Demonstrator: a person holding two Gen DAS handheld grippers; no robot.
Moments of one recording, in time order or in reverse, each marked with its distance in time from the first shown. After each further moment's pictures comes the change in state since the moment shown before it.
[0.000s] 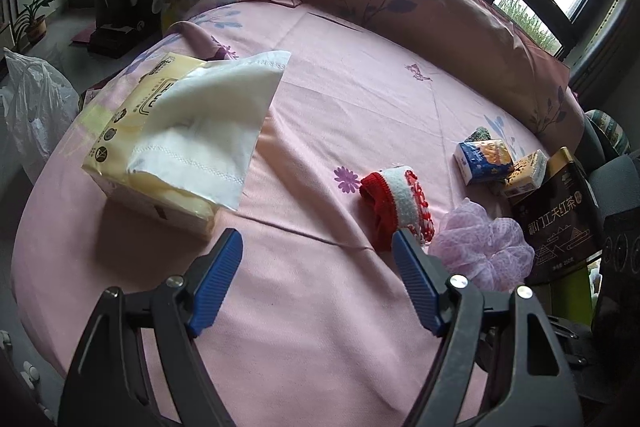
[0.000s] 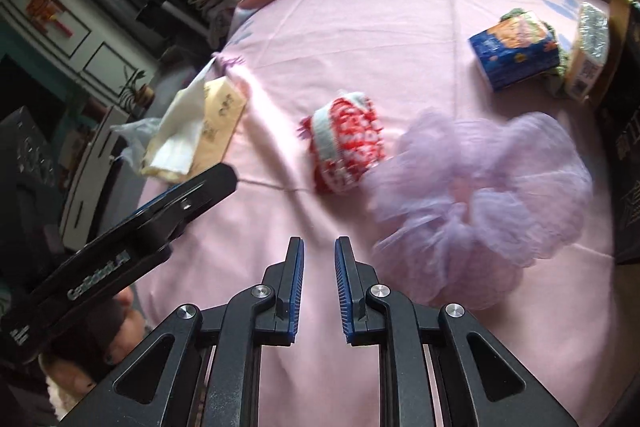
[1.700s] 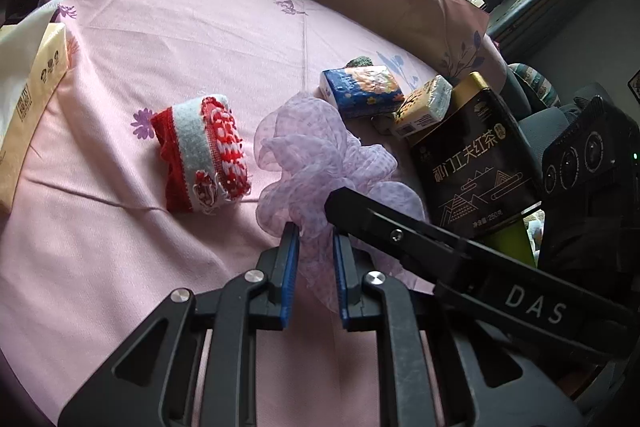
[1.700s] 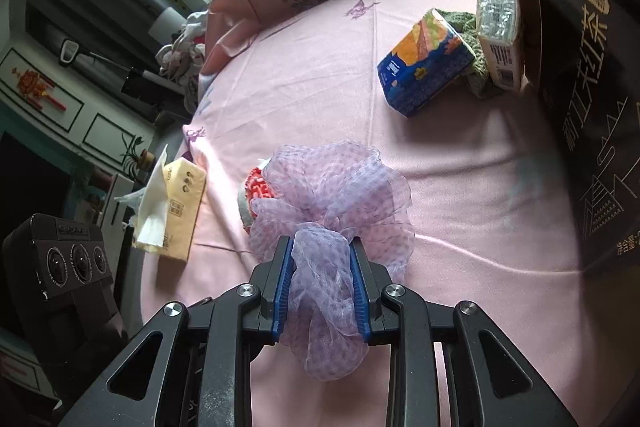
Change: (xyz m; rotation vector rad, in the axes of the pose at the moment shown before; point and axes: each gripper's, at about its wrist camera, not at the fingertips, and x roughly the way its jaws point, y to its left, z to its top) left arm 0.034 -0.088 -0.029 0.093 0.127 -0.344; right arm -0.029 -0.072 0.011 0.192 -0.173 0.029
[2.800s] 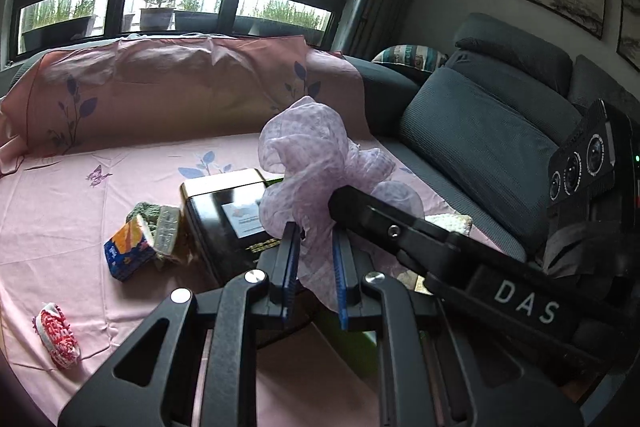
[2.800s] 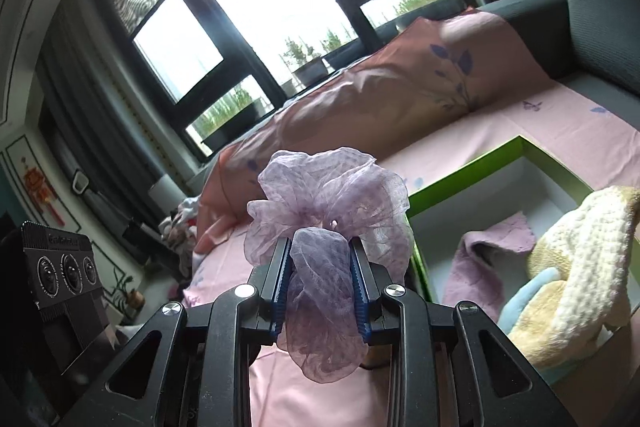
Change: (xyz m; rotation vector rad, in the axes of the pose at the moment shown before) left arm -0.004 -0.235 0.016 0.500 -0.193 -0.181; right arm -0.221 -0.081 0.001 0.092 -0.613 -0.074
